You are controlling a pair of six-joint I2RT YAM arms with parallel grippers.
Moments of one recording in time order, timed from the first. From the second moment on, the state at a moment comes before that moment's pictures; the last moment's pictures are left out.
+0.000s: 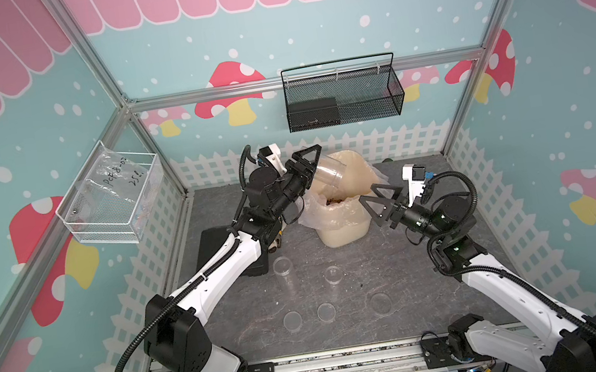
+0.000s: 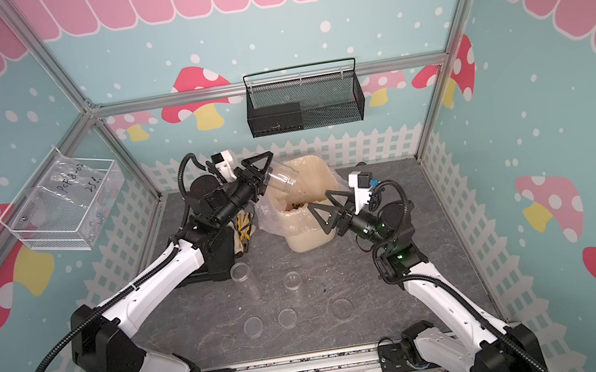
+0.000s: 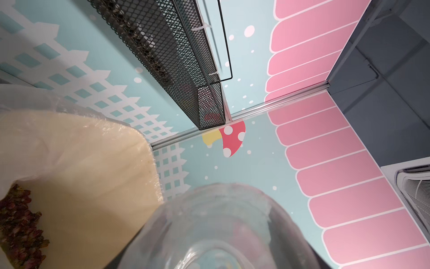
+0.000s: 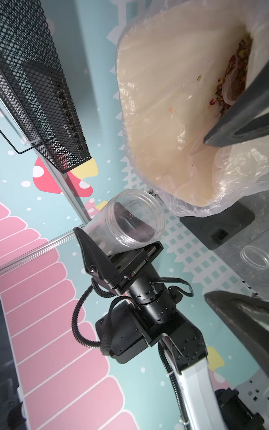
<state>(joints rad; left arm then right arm) -0.55 1.53 1.32 0.31 0.18 -1.26 0.34 1.05 0.70 0.59 -0.54 0.66</state>
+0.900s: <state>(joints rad) -0.54 1.53 1.32 0.33 0.20 -1.28 0.37 1.41 0.89 0.99 -0.60 1.09</state>
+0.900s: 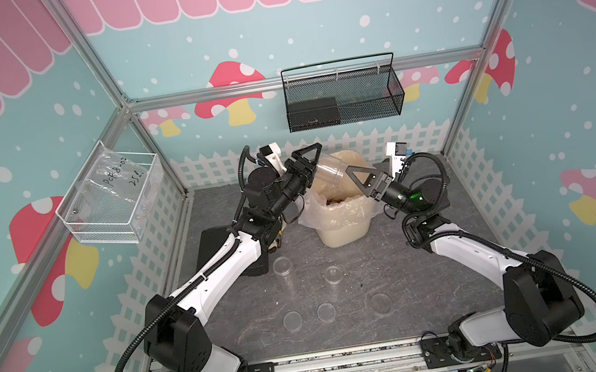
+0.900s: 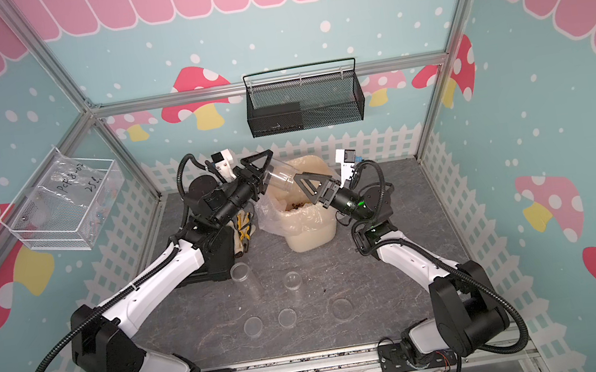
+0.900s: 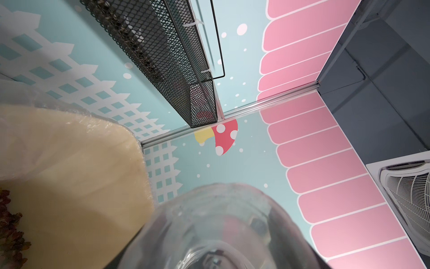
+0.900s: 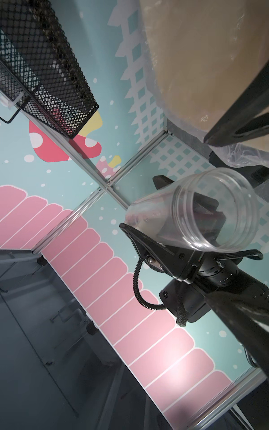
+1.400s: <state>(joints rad) -0.54 1.53 1.32 0.33 0.20 -1.28 0.42 1.51 1.00 1.00 -0.60 1.11</state>
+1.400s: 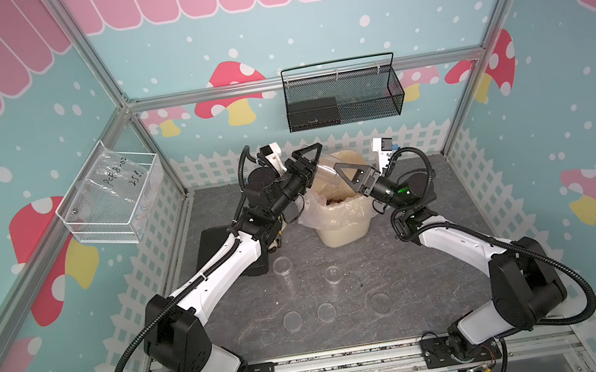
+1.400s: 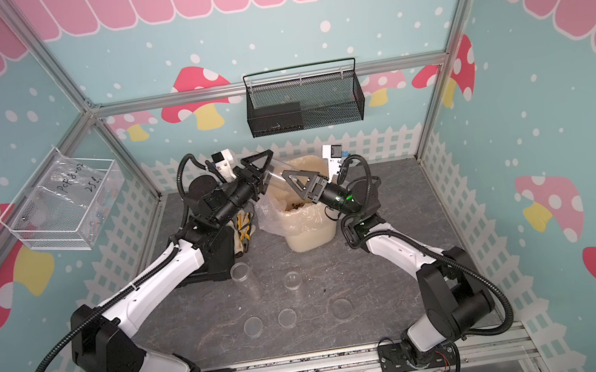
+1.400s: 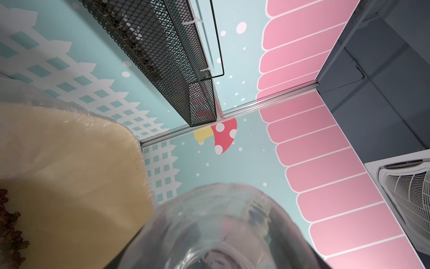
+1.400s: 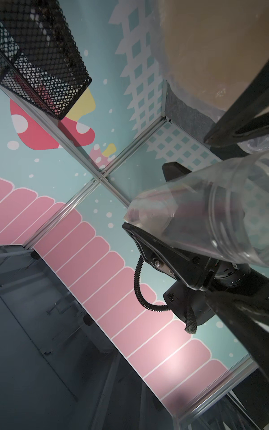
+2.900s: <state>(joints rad) -0.55 1.53 1.32 0.35 0.25 -1.26 0.45 1.55 1.01 1.03 -0.59 1.10</state>
